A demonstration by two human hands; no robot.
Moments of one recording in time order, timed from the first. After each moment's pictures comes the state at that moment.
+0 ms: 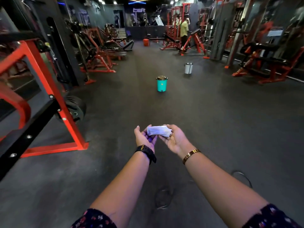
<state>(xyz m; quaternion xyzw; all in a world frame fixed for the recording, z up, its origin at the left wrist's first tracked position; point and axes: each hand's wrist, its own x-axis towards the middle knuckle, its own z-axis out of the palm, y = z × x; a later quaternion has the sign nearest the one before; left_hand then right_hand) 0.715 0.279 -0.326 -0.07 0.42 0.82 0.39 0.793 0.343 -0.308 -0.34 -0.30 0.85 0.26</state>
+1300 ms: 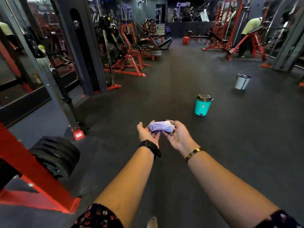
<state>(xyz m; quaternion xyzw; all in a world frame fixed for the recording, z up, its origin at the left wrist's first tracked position) -0.013 0.860 -0.323 -0.13 0.36 0.88 0.28 0.042 0.938 -0.312 -0.29 -0.33 0.88 0.18</state>
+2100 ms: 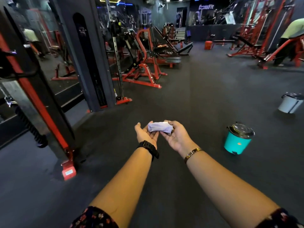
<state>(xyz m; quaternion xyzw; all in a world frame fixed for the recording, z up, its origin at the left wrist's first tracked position) -0.548 1.178 -0.315 -0.15 0.36 0.90 0.21 -0.501 1.262 -0.300 -0.25 -0.33 0.90 0.11</state>
